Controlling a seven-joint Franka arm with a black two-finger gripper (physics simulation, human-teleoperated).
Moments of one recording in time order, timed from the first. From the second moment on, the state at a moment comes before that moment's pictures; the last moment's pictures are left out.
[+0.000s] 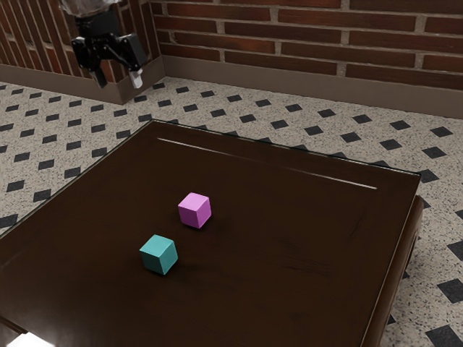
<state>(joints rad) -0.03 0.08 0.10 -1.28 -0.09 1.41 -0.02</state>
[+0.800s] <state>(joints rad) 0.03 0.06 -0.02 -2.33 0.04 2.41 -0.10</state>
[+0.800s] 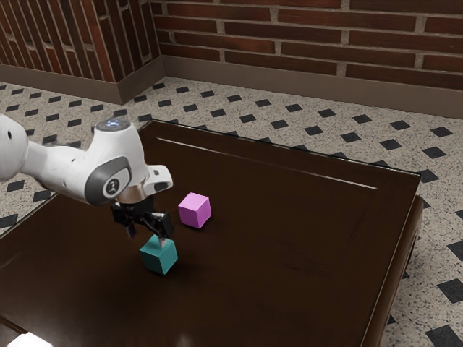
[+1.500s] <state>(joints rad) 0.05 0.18 -0.05 -2.33 0.04 2.56 -0.08</state>
